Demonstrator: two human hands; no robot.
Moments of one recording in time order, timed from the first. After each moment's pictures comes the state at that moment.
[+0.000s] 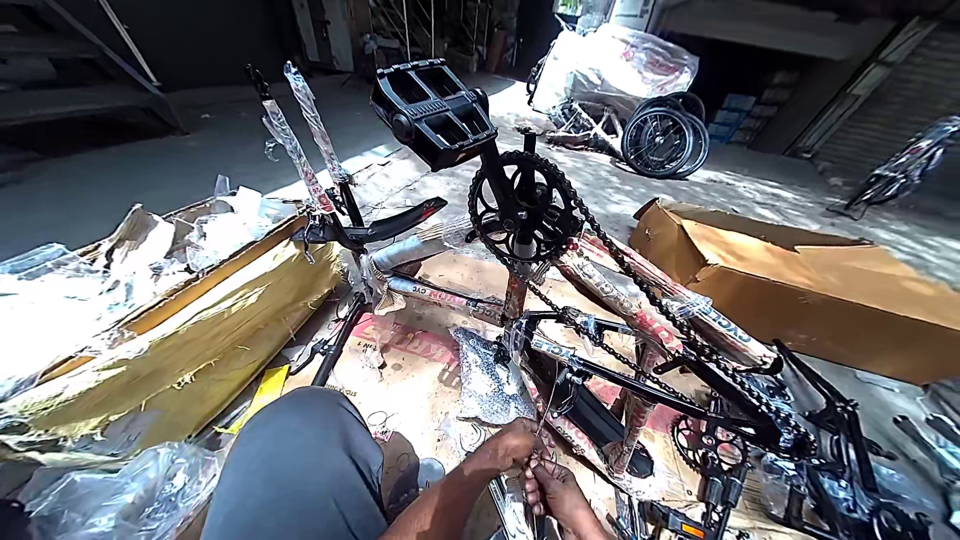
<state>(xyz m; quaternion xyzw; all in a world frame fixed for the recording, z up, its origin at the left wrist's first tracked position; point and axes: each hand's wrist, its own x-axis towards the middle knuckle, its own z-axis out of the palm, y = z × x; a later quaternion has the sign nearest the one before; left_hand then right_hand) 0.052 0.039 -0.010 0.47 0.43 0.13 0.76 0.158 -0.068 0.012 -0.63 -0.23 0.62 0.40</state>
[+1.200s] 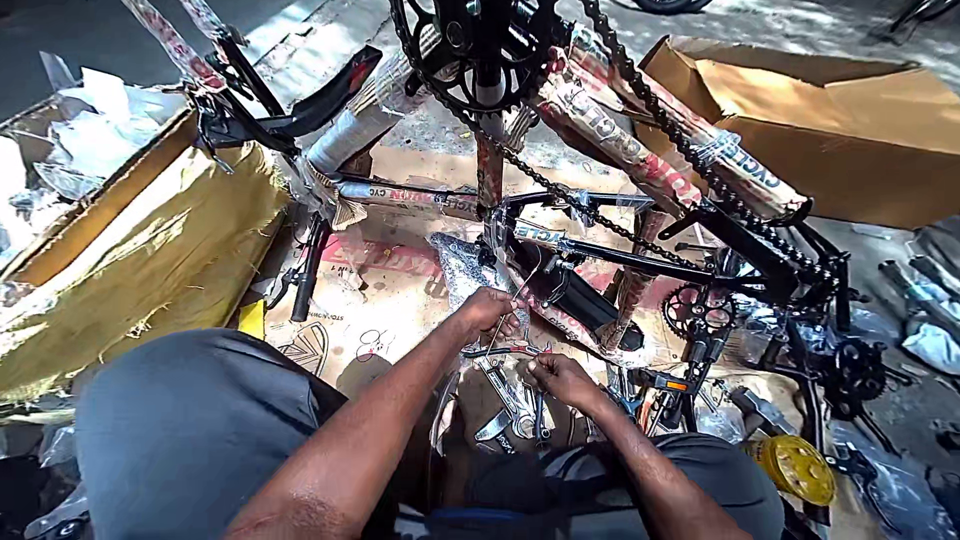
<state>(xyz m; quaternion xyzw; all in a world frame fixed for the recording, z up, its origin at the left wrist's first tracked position) 0.011 0.063 0.050 0.48 0.49 0.13 0.72 0.206 -0.066 -0.016 -0.66 -0.59 0.45 0.11</state>
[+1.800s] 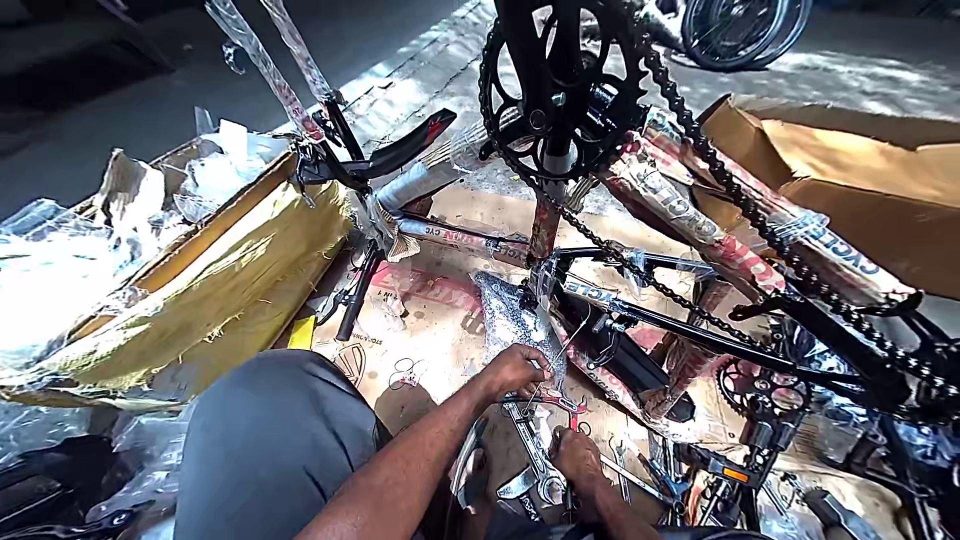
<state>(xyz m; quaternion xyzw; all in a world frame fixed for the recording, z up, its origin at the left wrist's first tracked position) -0.010 0.052 0.055 0.53 0.49 0.10 0.68 0.172 -0.056 -0.106 -0.75 -0.54 0.31 -0.20</state>
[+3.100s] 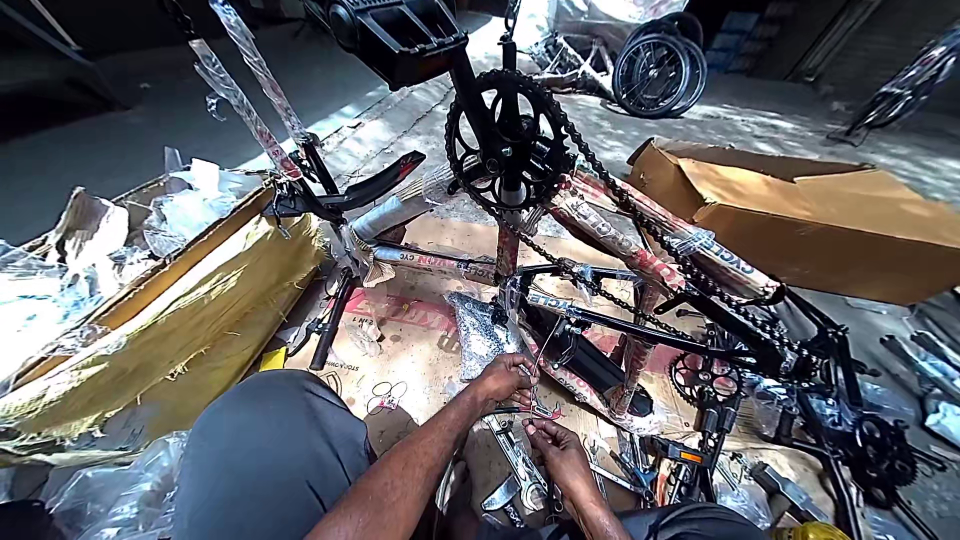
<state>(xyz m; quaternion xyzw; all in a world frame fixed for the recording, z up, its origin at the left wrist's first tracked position) 0.010 0.046 0.037 0.48 0.41 0.20 0.75 0.145 -0.097 0.000 -0.66 -0.35 0.52 0.42</state>
